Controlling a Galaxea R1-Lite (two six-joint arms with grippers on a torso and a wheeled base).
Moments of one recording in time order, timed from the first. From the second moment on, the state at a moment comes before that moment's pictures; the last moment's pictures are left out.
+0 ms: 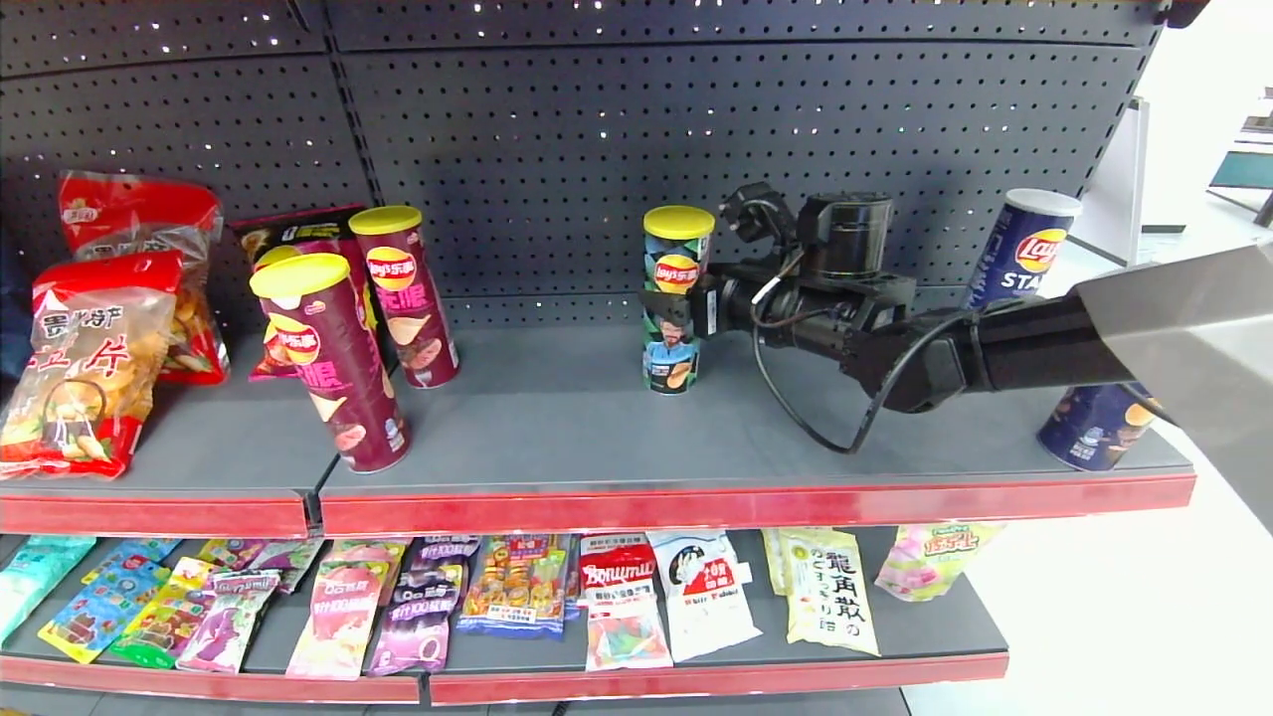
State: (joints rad) left arm -0.10 0.20 -0.35 0.23 -0.07 0.09; right arm 0.49 2.19 -1.55 -0.53 0.19 -0.07
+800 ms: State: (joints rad) left arm -0.10 0.21 -0.35 0.23 -0.07 0.10; right arm 0.49 2.27 -1.66 -0.53 0.17 -0.07
